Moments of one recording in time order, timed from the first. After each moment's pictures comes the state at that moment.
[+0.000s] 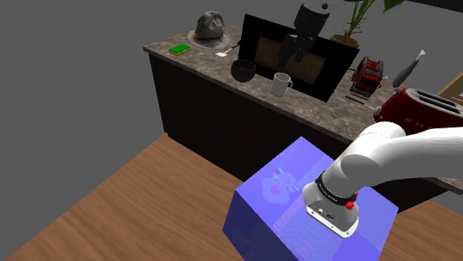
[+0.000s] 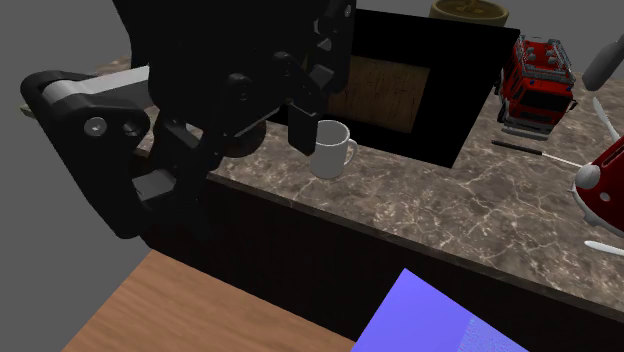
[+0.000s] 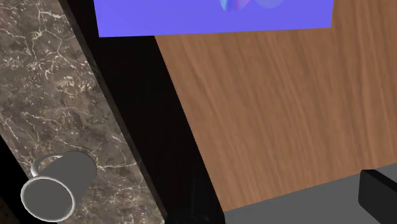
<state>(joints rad) -0.02 -0.77 0.06 -2.35 0.02 1.68 0.01</state>
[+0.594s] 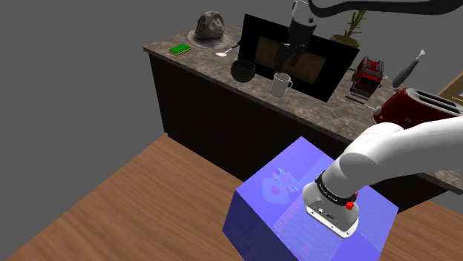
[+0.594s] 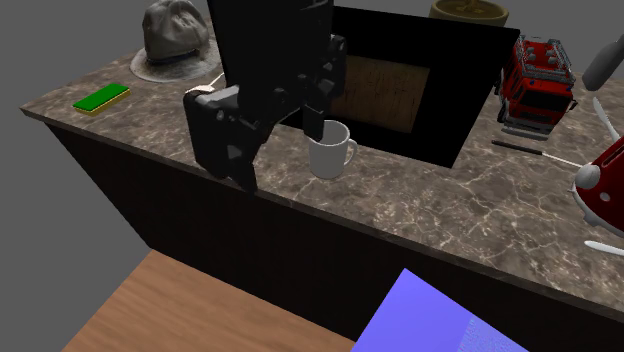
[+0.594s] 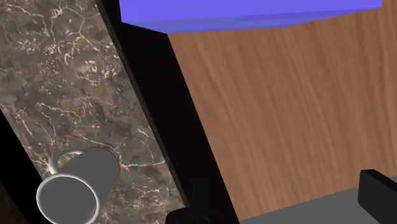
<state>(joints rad) -0.07 -0.61 -0.04 -2.37 -0.04 1.83 -0.09</state>
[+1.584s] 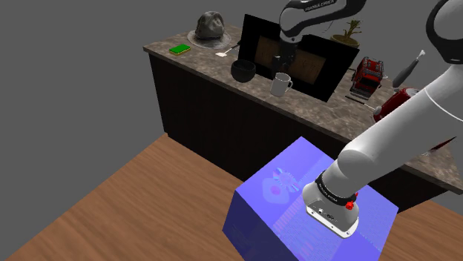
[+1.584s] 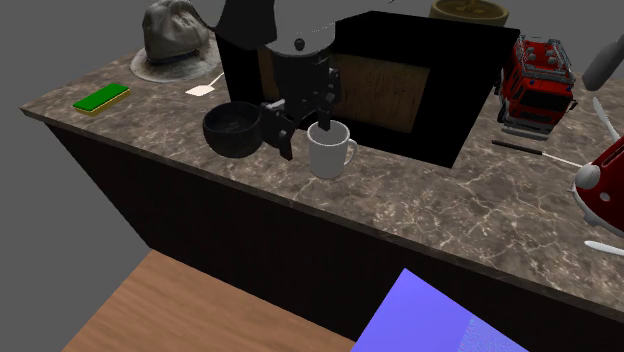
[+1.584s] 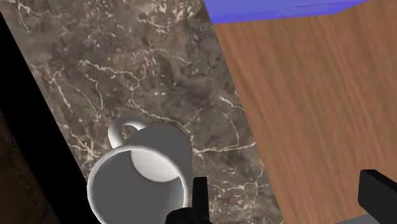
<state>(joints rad) -0.14 -0.14 -0.20 -2.21 -0.08 2.07 -0.28</state>
